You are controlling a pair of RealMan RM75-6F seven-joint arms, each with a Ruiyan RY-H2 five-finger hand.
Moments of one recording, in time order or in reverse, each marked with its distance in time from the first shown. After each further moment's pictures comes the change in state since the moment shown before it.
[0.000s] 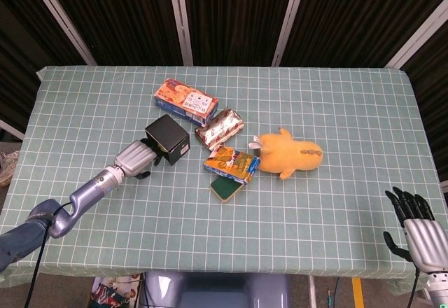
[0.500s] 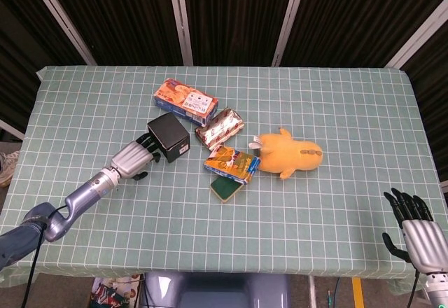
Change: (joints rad) left arm 0.024 0.019 0.013 -0.020 -0.006 0.054 0.037; right arm -0.003 0.005 -0.003 -0.014 0.000 -0.002 -0.017
